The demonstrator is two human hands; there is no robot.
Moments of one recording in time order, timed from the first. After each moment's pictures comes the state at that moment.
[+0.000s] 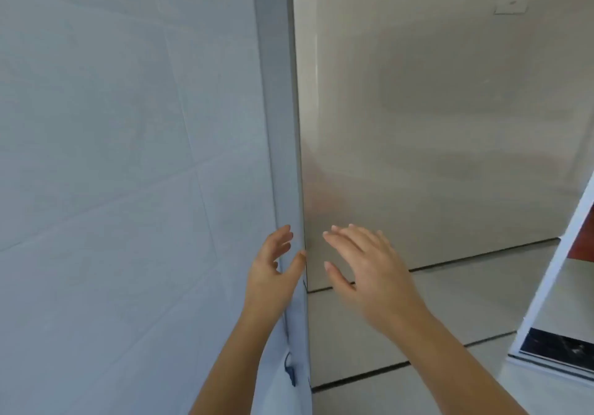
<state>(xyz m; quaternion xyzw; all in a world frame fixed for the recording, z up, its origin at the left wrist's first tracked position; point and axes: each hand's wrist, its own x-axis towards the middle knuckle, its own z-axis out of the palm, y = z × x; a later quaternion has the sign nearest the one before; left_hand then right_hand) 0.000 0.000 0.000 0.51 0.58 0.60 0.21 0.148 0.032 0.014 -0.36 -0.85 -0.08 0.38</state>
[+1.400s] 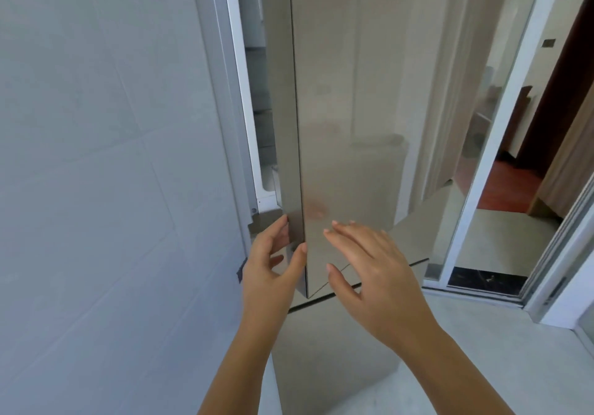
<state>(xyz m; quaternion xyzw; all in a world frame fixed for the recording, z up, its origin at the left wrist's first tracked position) 0.112 -0.099 -0.016 0.53 0.52 0.64 0.23 0.258 -0.083 -0.008 -0.40 -0.82 -0.06 0.41</state>
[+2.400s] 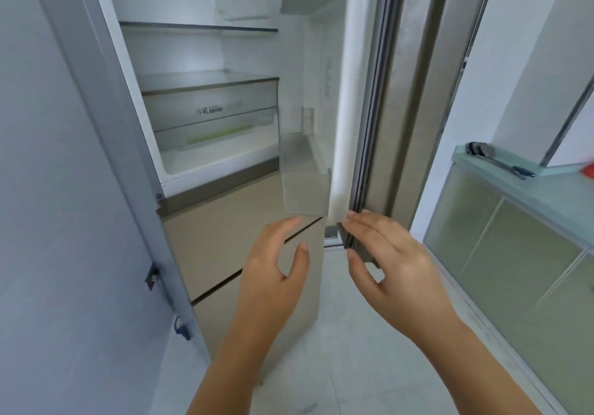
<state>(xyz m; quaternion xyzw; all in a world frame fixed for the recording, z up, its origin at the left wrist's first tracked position) 0.173 -0.170 -0.030 0.73 0.38 0.54 0.20 0.334 -0.220 -0.005 -0.52 -0.73 -0.17 0.41</state>
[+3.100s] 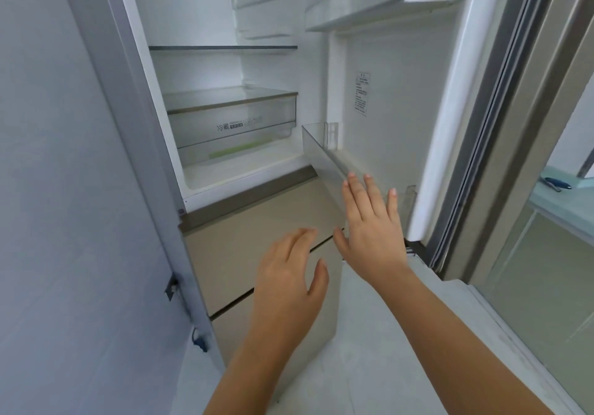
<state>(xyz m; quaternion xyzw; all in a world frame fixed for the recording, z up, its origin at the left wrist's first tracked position) 0.168 -0.153 -0.023 0.77 0.43 0.47 0.03 0.320 -0.111 -0.009 -0.63 -0.67 -0.29 0.24</state>
